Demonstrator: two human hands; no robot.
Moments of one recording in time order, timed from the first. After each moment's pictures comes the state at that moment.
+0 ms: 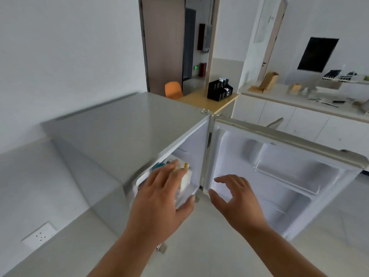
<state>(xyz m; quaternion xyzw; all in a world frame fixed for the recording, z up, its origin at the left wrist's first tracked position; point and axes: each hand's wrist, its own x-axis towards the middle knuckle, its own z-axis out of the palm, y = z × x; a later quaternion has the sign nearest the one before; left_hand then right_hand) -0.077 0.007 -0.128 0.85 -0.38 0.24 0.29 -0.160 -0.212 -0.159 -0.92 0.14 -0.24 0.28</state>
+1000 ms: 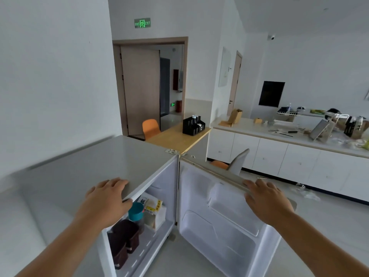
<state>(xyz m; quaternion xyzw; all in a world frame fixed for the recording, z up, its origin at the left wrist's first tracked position) 0.003 0.017 -0.042 0.96 -0.24 0.09 0.07 -0.221 -0.395 -0.066 -0.96 0.25 -0.11 -0.08</state>
